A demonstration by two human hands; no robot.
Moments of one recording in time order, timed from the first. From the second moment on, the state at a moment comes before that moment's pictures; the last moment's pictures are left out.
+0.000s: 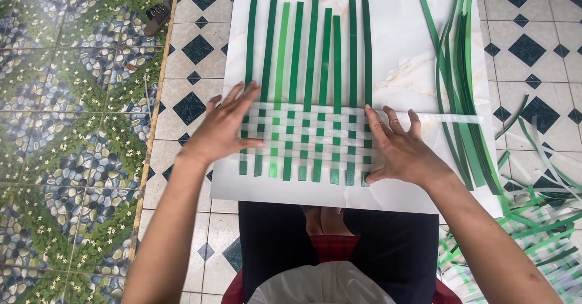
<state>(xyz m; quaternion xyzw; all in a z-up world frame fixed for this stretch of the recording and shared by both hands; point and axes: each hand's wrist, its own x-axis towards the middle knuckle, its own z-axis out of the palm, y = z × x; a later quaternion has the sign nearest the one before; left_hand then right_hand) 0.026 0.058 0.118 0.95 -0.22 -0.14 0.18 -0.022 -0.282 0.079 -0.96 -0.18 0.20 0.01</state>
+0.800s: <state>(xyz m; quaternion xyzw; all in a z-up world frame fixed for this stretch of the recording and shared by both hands) 0.042 0.083 0.085 0.93 -0.25 -0.27 0.07 -0.016 -0.281 0.075 -0.96 -0.16 0.23 0.05</state>
